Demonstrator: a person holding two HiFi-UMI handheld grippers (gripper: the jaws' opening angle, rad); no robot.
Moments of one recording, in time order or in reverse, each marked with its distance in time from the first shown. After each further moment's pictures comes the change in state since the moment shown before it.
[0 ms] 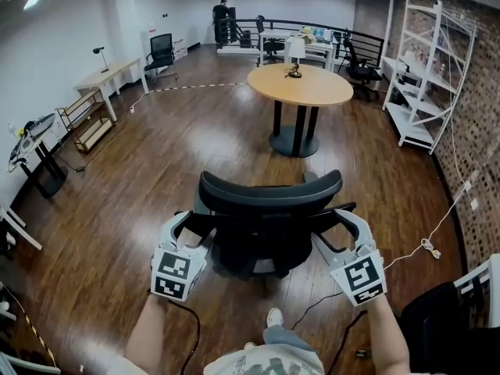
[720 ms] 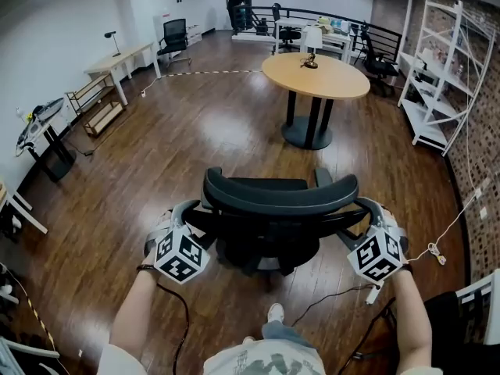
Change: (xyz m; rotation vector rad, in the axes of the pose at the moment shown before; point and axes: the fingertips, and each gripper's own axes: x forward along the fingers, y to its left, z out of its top) left arm 0.043 0.003 -0.057 0.394 0.314 -0.126; right arm 0.042 -0.044 -0.092 -0.342 0.345 0.152
